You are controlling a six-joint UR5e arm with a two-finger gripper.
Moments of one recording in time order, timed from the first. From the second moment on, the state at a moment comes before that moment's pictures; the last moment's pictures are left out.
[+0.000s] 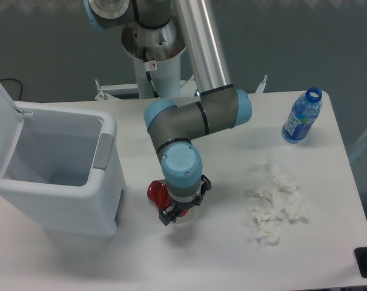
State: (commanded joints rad) arm 2.33 -2.14 -1.58 -1.02 1.63 -0.35
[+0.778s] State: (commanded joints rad) arm 2.32 -2.16 -1.59 -1.02 1.62 -0.38
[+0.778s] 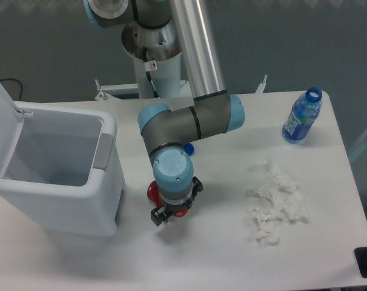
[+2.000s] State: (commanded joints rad) arm 2.30 -2.17 -1.56 -1.02 1.61 -0.40
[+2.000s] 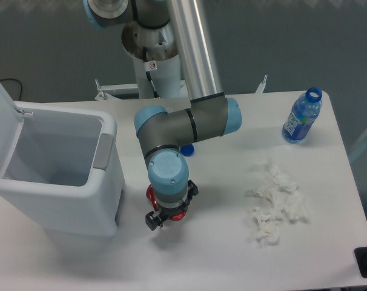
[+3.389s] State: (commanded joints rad) arm 2.30 -2.17 -1.56 -1.02 1.63 -0.40
